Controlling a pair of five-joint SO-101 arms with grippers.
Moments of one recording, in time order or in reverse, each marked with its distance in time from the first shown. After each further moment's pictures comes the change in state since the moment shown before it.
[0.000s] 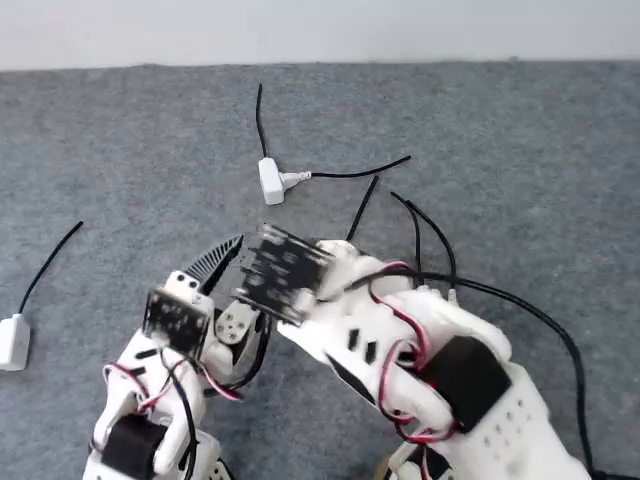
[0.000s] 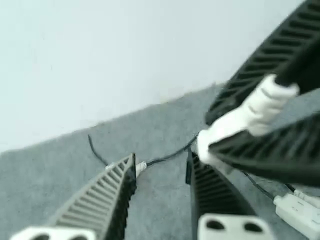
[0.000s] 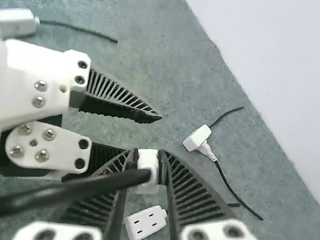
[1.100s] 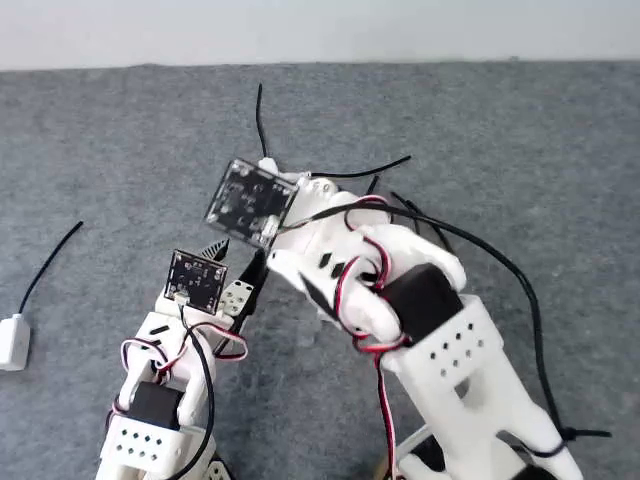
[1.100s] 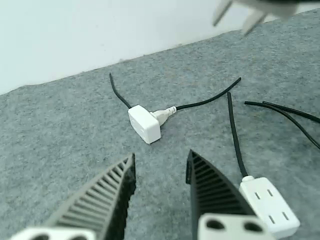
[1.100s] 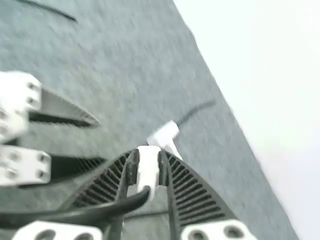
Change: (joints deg) left arm -8.5 17.9 11.1 -16.4 -1.4; right arm 5.5 16.7 -10.1 -6.2 9.0
